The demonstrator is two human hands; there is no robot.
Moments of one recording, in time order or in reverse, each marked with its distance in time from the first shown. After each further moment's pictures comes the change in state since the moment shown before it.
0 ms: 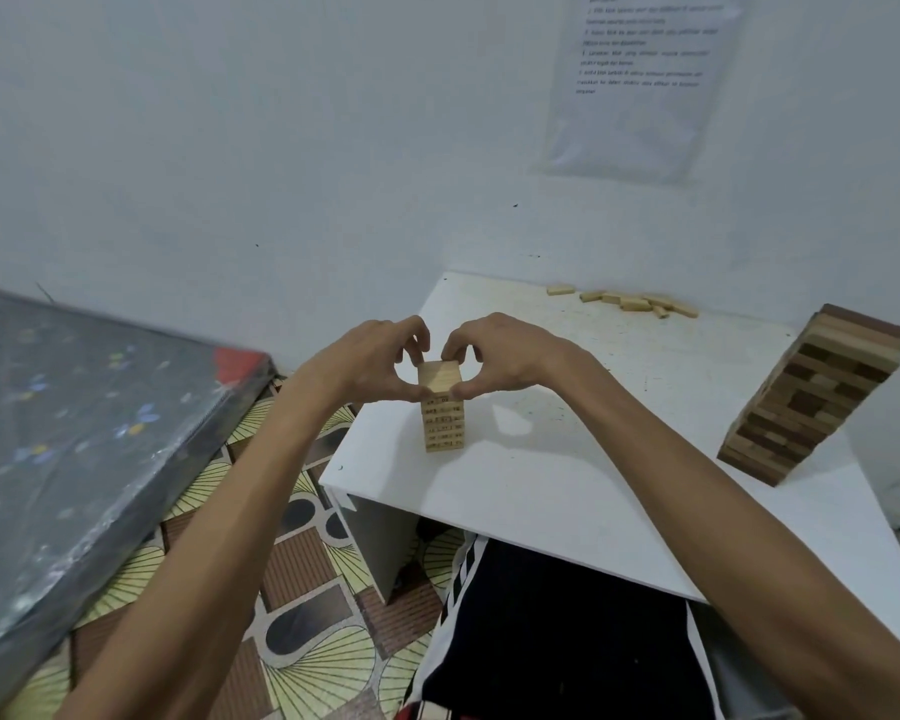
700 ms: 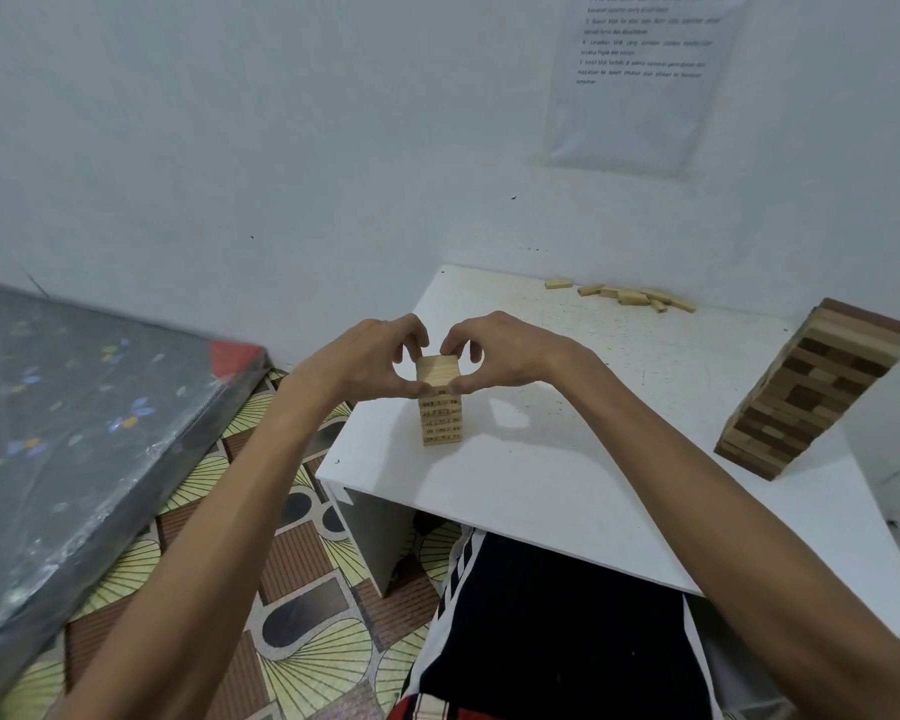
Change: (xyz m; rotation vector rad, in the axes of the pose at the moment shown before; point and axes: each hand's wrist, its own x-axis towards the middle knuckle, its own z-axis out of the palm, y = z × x) left_hand 0.002 -0.007 0.009 -0.058 -0.009 -0.001; right_hand -0.001 0.005 0.005 0.069 -0.036 0.029
